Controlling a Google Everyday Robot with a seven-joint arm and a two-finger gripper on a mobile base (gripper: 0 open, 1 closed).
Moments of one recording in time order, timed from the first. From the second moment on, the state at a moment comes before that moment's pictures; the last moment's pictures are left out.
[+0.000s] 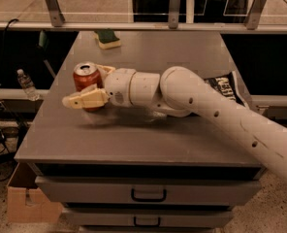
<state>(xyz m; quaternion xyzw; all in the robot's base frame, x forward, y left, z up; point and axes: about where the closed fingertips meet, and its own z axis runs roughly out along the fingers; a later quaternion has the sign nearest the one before) 0.581 0.150 0.885 -0.42 0.61 0.39 0.54</state>
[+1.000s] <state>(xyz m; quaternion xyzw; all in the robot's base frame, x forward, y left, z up) 0.588 0.082 0.914 -0.43 0.62 0.33 0.56</state>
